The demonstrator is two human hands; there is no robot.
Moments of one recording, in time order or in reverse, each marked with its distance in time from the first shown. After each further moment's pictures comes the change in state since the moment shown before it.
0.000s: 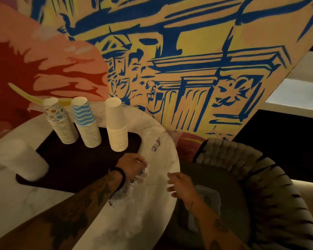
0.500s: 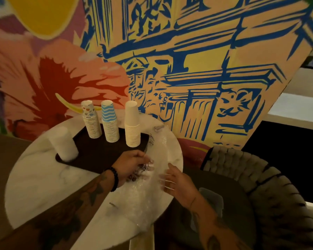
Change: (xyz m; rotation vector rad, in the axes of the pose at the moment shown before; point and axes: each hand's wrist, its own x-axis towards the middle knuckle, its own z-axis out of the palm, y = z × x) left_hand -0.142 0.007 0.002 -0.262 0.070 0.100; right_hand -0.098 0.000 -0.008 0.409 -0.318 0.017
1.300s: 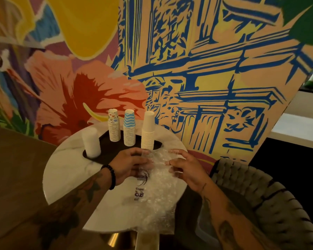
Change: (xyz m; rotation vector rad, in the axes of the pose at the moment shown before) left_hand -0.111 0.015 -0.043 -0.245 -0.053 0.060; right_hand -0.094 -0.040 0.039 -0.275 -0.220 -0.376
